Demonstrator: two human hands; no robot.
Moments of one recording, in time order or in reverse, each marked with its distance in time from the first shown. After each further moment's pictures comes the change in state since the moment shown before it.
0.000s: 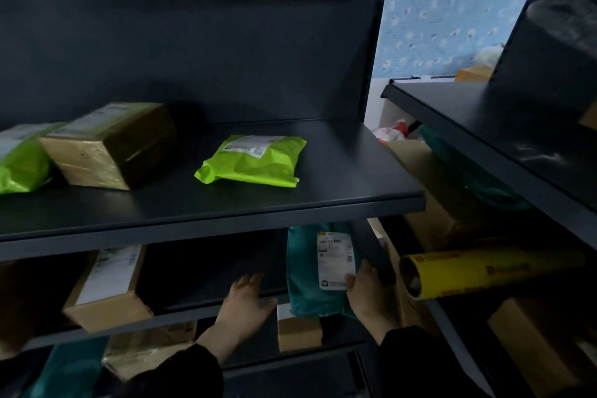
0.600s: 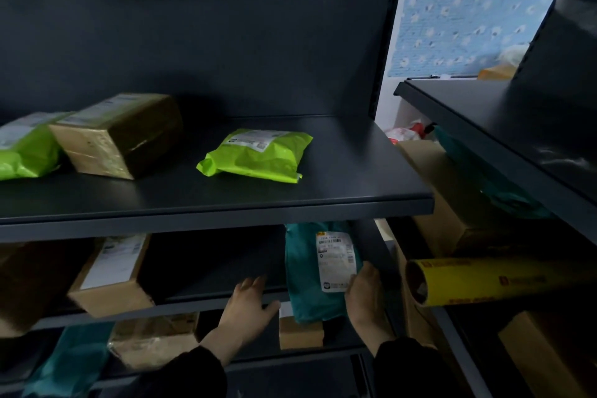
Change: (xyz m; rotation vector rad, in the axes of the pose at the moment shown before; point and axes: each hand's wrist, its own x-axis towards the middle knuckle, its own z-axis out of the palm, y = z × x) left_hand -0.004 0.006 0.014 -0.009 0.001 -0.043; right_hand -0.002 0.002 0.012 0.015 0.142 -0.074
